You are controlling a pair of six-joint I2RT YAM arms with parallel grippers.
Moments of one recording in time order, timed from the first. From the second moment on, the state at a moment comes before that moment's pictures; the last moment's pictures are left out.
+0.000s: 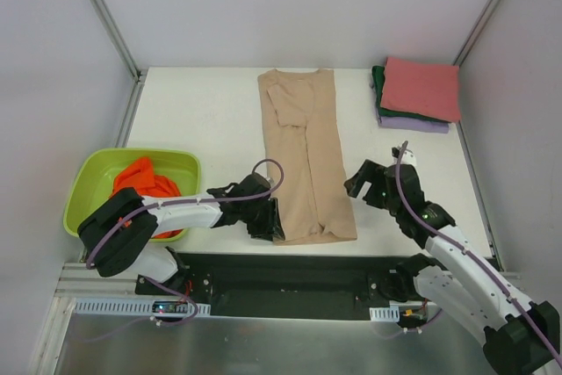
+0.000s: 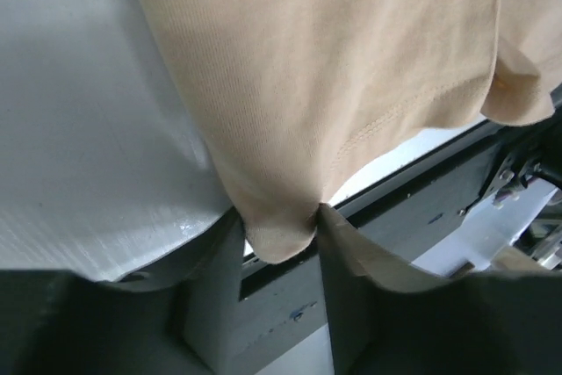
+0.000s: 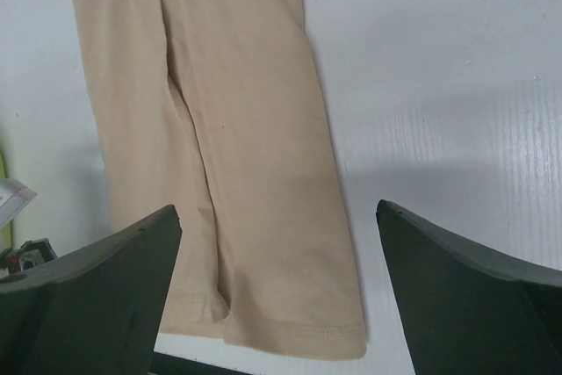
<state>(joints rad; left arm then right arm) -0.87 1.42 0.58 -0.18 0.30 -0.98 0.48 0.77 0.50 -0.37 0.13 0.70</state>
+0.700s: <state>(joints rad) -0.88 1.44 0.58 -0.18 0.30 -0.99 0.48 0.81 0.36 -0.56 -0.19 0.67</state>
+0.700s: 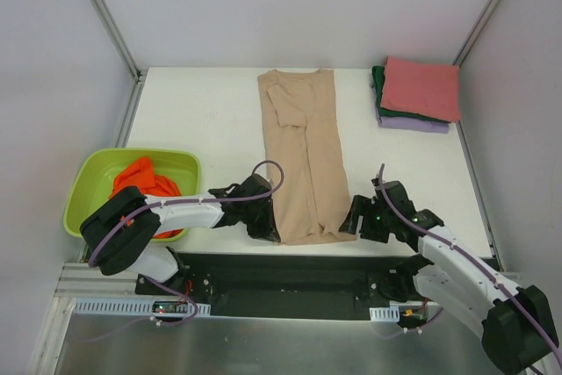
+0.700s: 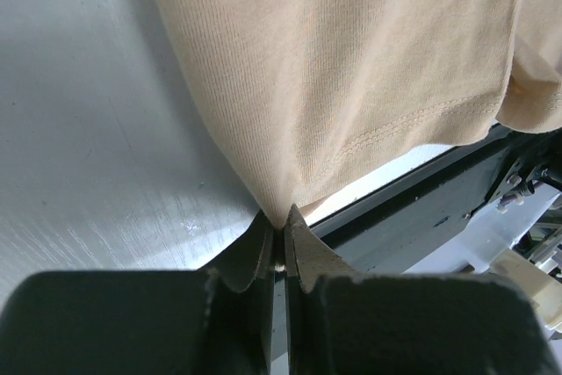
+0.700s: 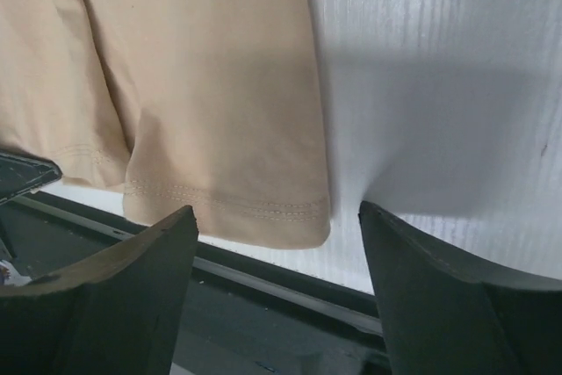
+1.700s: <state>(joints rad) -0.88 1.40 0.55 -0.19 0.30 -1.00 0.55 0.89 0.36 -0.58 -0.20 0.73</state>
